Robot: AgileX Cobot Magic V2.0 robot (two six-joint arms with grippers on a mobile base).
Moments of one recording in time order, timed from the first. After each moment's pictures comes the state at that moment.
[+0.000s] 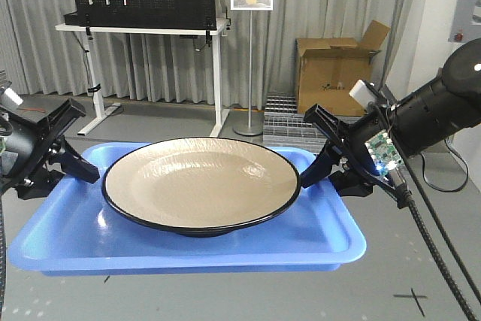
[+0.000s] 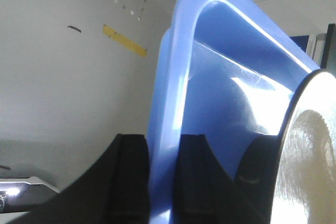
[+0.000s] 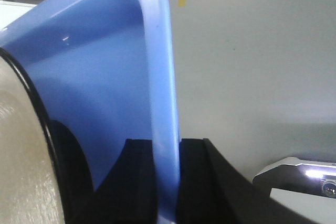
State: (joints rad) left arm 0.01 1.67 -1.72 -0.66 1.24 -0.27; right arm 0.15 1.84 -1.89 0.63 1.27 0.32
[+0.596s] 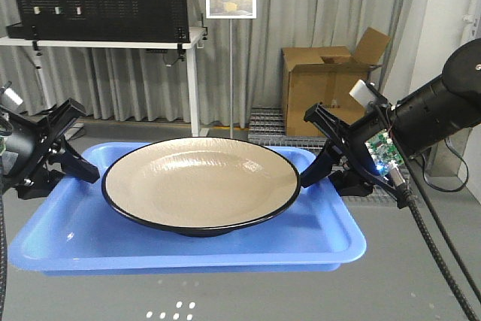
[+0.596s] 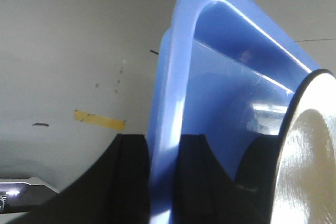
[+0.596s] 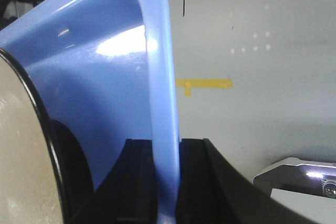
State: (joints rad) left arm 0.01 1.67 -1.72 -0.66 1.24 -0.27; right arm 0.15 1.84 -1.89 0.63 1.27 0.32
